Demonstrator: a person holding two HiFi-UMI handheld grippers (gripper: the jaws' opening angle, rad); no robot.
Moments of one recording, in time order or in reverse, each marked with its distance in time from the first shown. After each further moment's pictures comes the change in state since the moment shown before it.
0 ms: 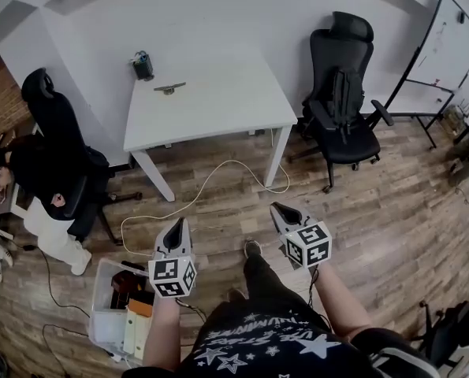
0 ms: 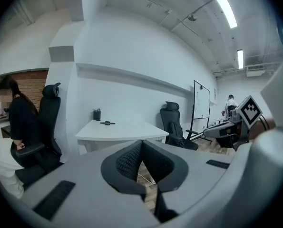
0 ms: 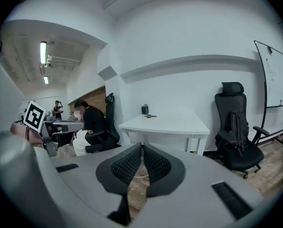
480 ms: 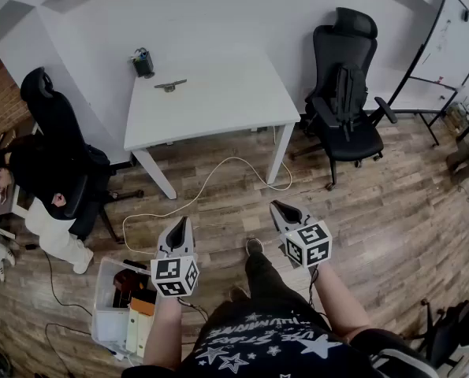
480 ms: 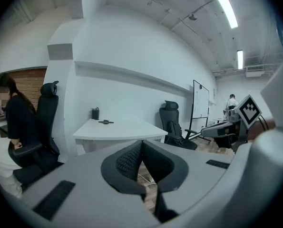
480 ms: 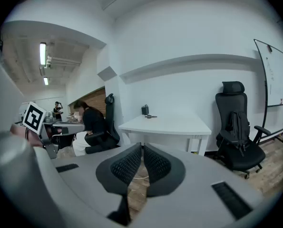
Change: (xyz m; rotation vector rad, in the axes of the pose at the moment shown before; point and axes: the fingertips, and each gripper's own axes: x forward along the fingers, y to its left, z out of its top) left arm 0.009 0.000 -0.002 -0.006 0.004 -0.014; right arm 0.010 0.002 0.004 0.002 -0.010 0.005
